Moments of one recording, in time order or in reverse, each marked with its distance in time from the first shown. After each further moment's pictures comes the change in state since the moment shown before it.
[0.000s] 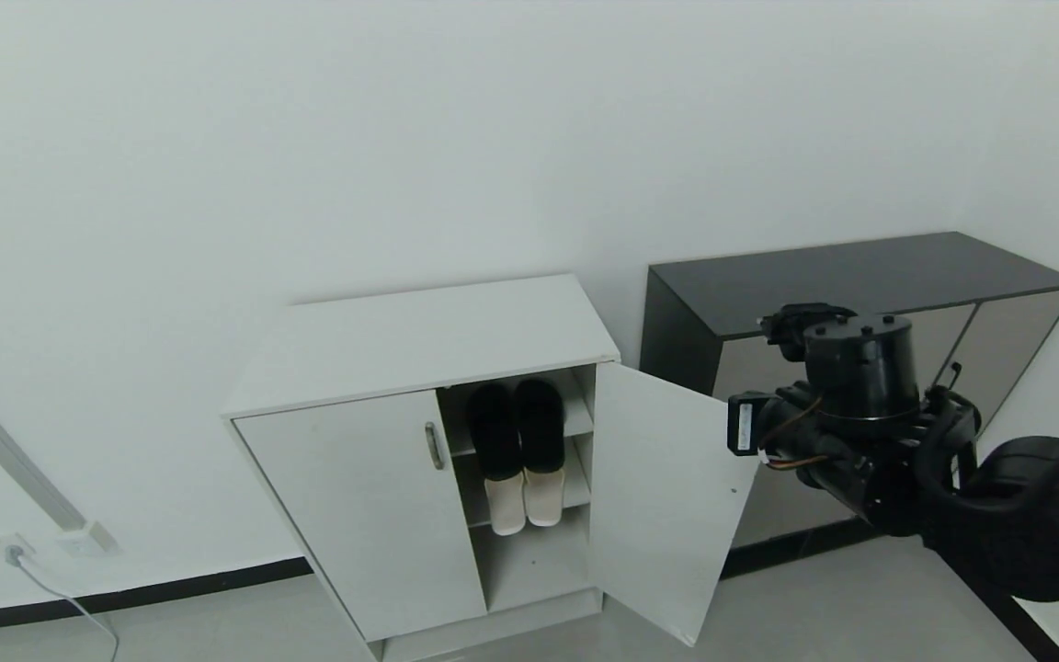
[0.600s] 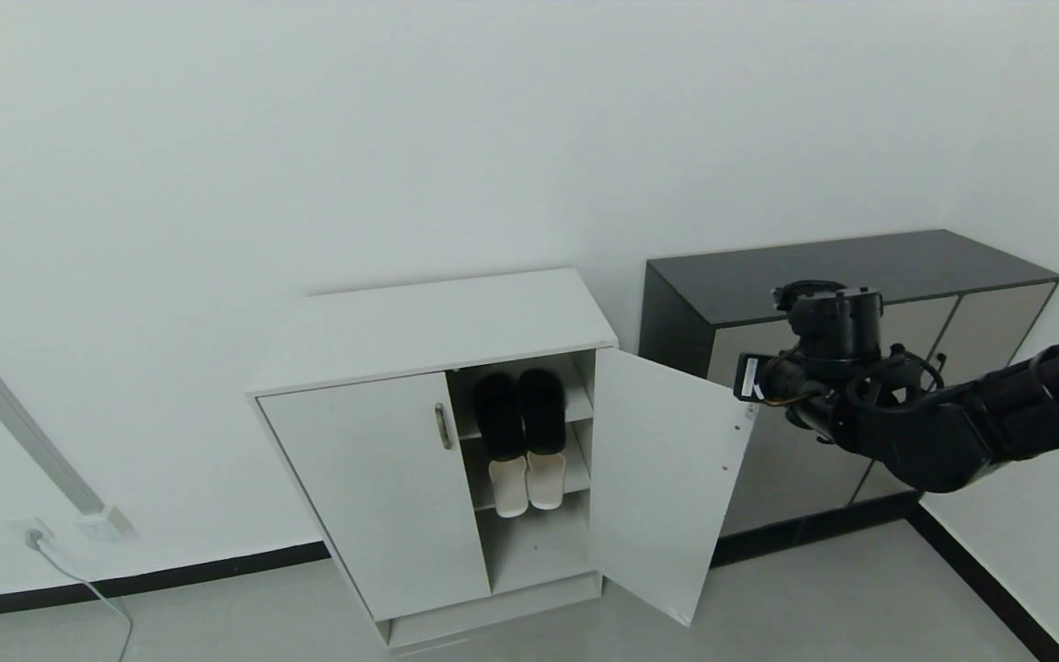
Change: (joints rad) left arm 0.000 0.000 0.000 0.000 -0.001 0.001; right arm -0.208 0.213 -0.236 -0.004 0.119 0.049
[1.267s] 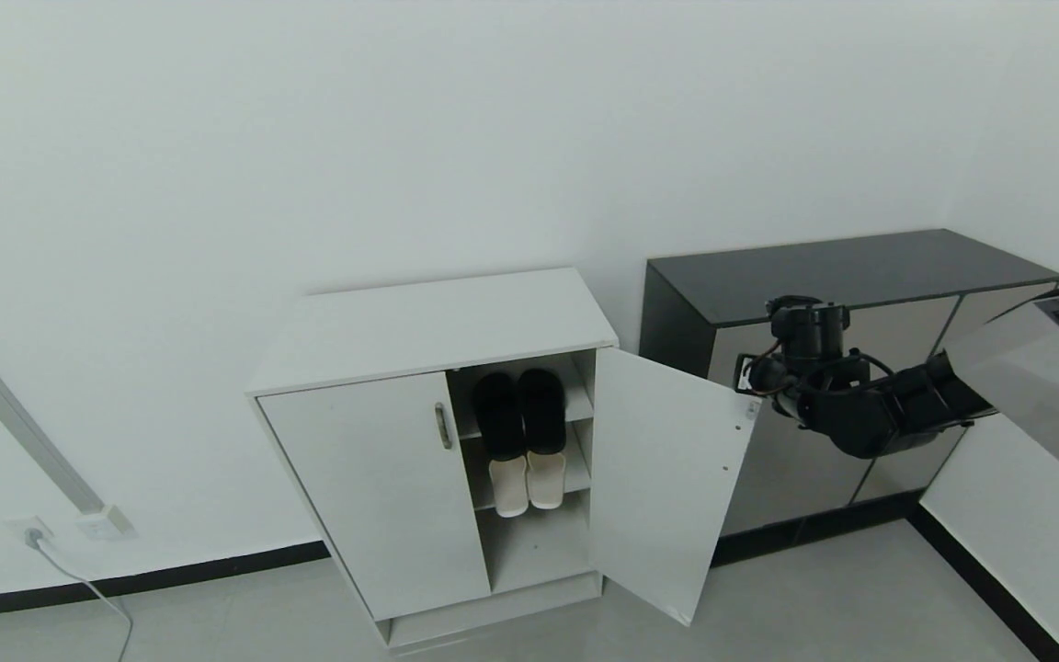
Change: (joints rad) left arm 0.000 0.000 0.000 0.000 0.000 0.001; right arm -0.126 0.271 -0.271 0.011 0.039 0.000
